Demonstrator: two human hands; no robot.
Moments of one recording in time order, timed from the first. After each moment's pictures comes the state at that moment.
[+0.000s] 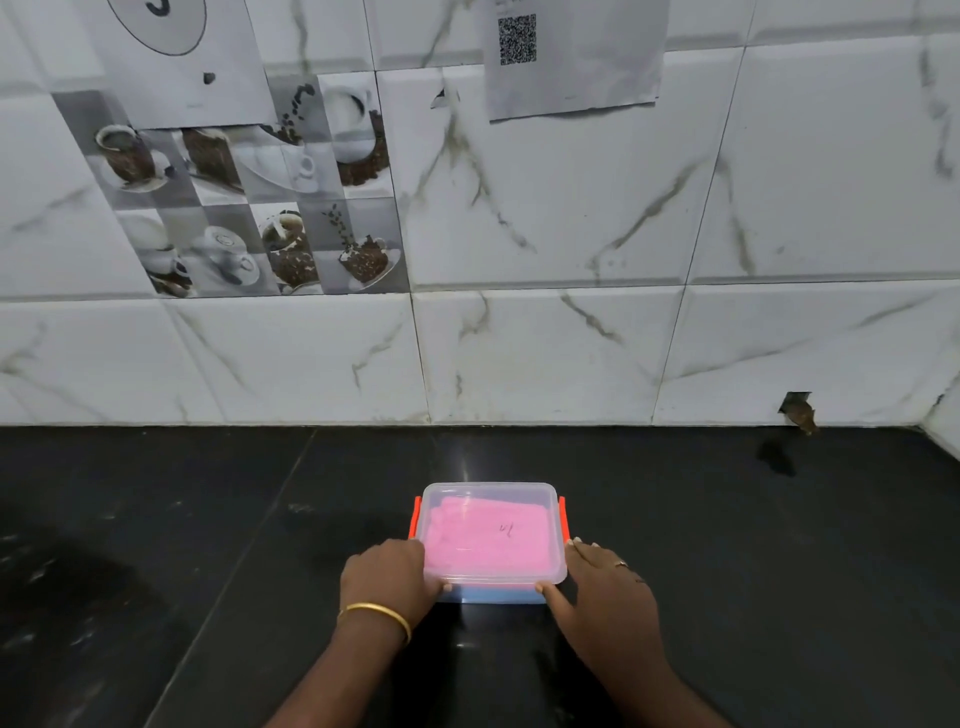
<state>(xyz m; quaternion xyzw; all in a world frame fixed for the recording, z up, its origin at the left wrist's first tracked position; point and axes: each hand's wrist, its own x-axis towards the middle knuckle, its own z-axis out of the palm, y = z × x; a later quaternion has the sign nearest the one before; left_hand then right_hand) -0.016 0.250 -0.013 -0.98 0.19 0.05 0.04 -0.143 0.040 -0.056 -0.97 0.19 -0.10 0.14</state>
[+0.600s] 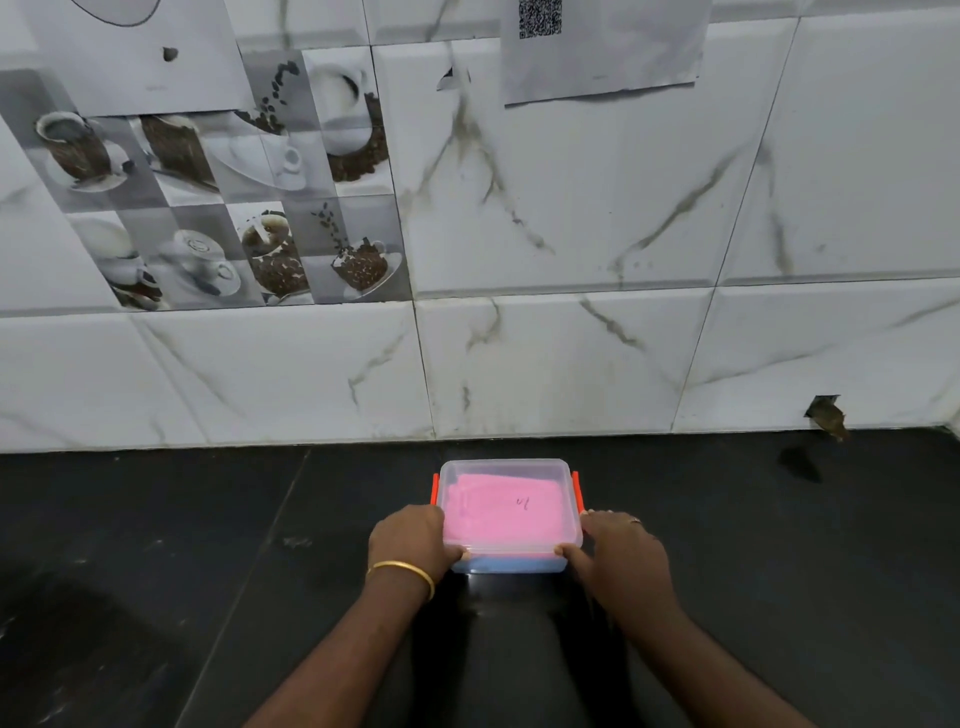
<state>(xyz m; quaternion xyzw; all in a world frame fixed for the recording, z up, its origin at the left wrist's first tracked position) 0.084 0.217 -0.010 -0.97 0.21 0.07 -0.01 -0.055 0.012 -0.031 -0.96 0.23 -0.07 0.12</state>
